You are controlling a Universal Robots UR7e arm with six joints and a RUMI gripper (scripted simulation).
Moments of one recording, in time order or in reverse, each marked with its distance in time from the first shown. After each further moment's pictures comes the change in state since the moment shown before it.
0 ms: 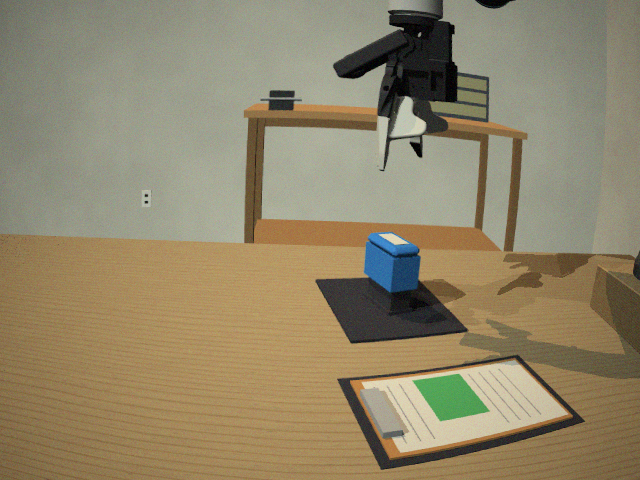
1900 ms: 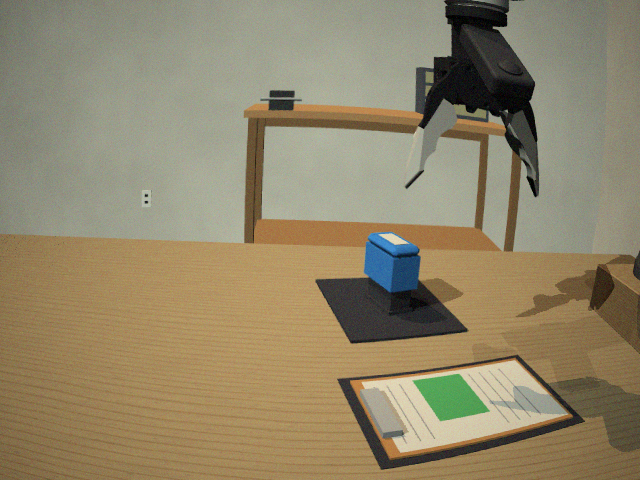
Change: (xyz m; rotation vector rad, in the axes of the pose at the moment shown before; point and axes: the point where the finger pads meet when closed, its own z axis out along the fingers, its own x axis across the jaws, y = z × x) arm -0.126 0.130 -0.001 -0.008 0.016 -2.135
